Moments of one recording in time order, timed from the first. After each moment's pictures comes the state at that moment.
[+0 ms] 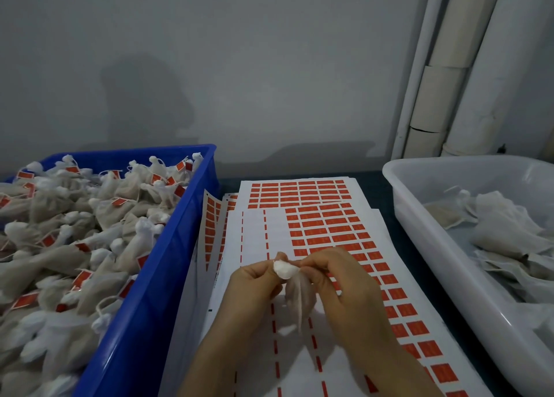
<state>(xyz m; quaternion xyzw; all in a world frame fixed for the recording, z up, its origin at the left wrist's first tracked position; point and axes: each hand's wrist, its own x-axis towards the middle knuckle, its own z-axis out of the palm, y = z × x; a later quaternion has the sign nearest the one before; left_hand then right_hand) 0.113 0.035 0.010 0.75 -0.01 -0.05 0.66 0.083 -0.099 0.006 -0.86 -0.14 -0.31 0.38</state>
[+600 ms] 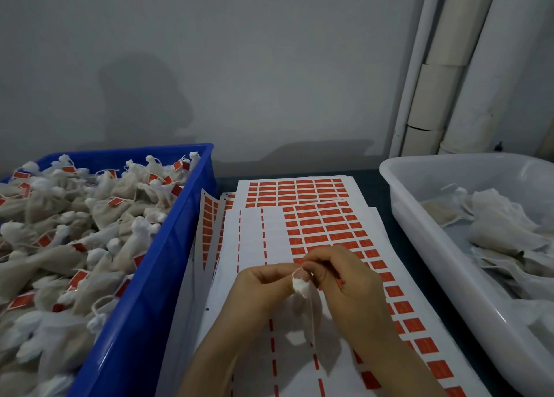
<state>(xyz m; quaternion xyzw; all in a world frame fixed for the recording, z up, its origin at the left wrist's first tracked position) 0.109 0.032 0.011 0.75 -0.07 -0.08 0.66 0.088 -0.107 0.006 -0.86 -0.13 -0.31 0.39</state>
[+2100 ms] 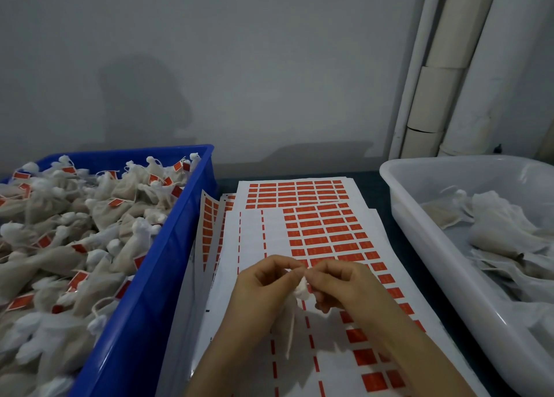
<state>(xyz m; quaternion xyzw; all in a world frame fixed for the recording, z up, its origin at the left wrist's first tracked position) 0.109 0.027 0.006 0.75 -0.07 -0.02 0.65 0.093 -0.120 0.014 -0.77 -0.03 0.02 0.64</state>
